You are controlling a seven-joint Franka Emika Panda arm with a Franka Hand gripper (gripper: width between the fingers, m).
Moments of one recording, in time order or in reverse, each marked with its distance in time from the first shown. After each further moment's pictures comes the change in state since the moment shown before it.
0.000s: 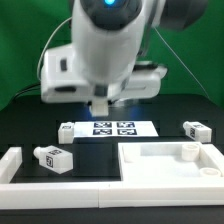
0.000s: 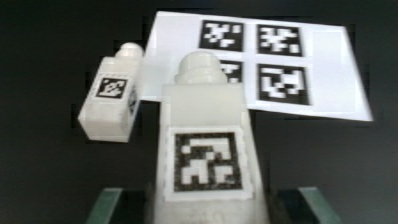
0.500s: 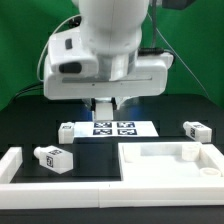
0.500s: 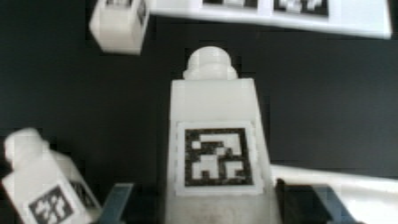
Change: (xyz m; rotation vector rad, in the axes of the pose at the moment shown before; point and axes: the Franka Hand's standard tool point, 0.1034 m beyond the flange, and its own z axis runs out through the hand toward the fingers) arm 0.024 -0.010 -0.007 -0.012 0.329 0.042
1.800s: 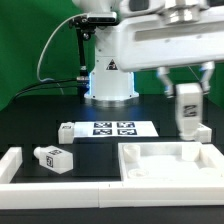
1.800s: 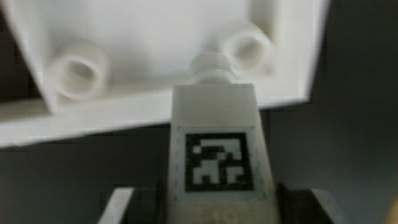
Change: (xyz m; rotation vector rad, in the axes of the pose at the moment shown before) arm 0.062 -0.118 -0.118 0.158 0.941 0.165
